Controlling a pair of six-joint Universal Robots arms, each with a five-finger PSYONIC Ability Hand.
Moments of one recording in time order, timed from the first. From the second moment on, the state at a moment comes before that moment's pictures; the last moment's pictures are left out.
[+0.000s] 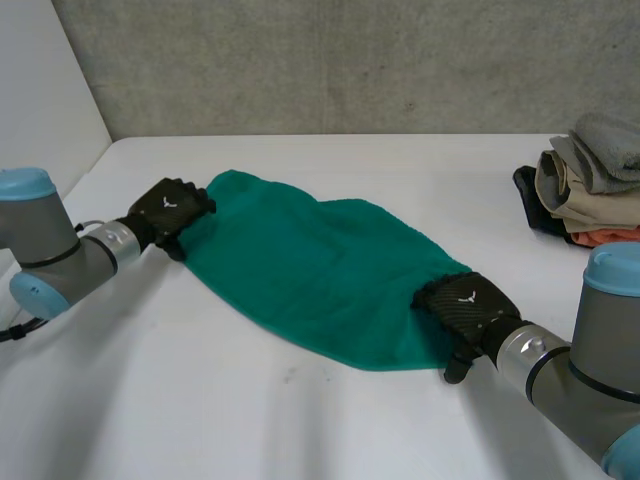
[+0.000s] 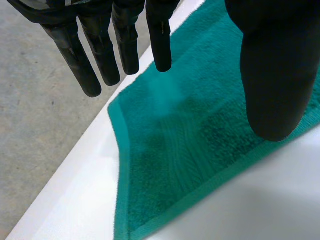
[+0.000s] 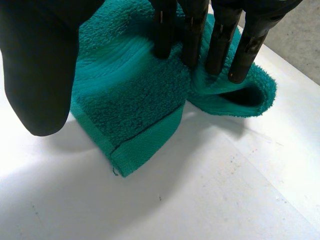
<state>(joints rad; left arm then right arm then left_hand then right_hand) 4.66 -2.52 -0.99 3.24 -0.94 3.87 1.90 -1.19 1.82 -0.13 1.30 2.66 0.41 0.39 0.39 0.39 0.21 0.29 0.40 0.32 0.31 0.14</state>
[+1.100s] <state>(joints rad) 4.63 -2.69 -0.76 3.33 -0.99 3.85 1.90 -1.18 1.83 -0.13 1.30 2.64 0.82 0.81 0.80 0.80 0.62 0.29 0.40 0.32 0.31 0.14</state>
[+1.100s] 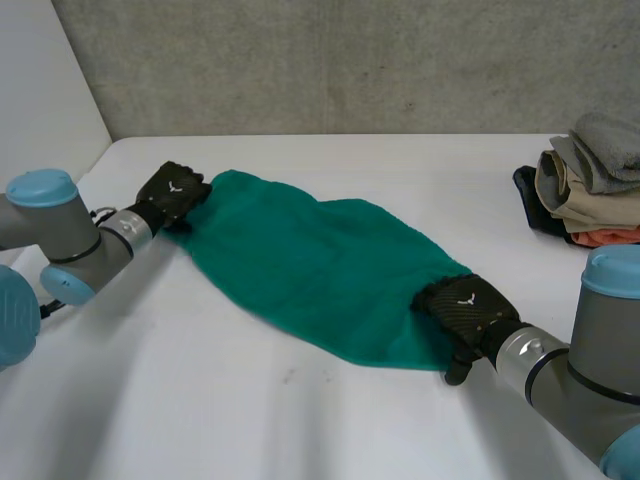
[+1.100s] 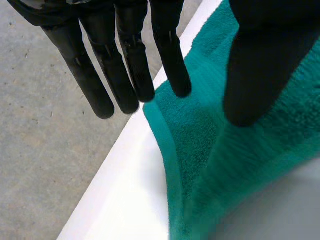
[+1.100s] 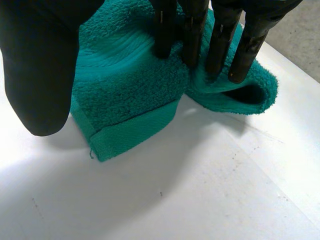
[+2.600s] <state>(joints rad) 4.54 -1.73 -1.69 3.31 -1.26 3.79 1.92 -1.15 1.85 -0.24 1.30 2.63 1.15 1.19 1.19 1.20 0.97 0.69 0.79 0.81 0.81 0.61</state>
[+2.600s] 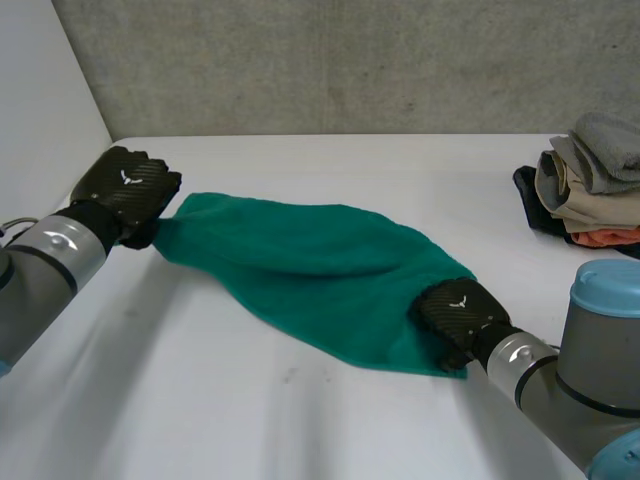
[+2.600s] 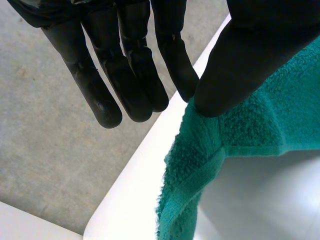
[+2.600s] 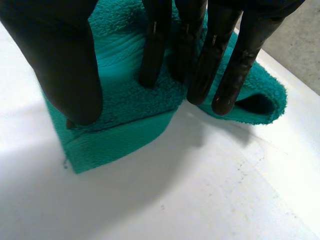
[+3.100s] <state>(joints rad) 4.54 -1.67 -1.72 3.29 -1.26 3.73 1.91 -1.13 1.80 -0.14 1.29 2.65 1.15 1.19 1.19 1.20 0.97 0.43 0.48 0.47 0.47 0.29</state>
